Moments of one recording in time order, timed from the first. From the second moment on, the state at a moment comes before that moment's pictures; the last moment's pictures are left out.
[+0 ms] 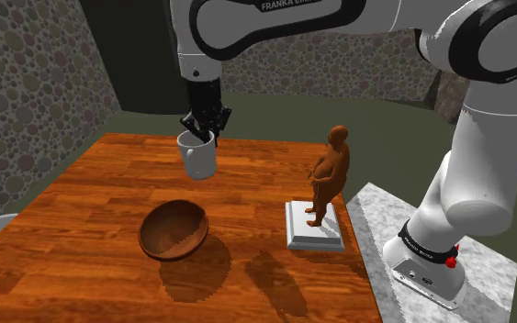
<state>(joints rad) 0.27 0.24 0.35 -1.55 0.03 1.74 0.60</state>
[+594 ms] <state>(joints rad) 0.43 0.38 0.41 -1.34 -0.03 1.68 0.81</state>
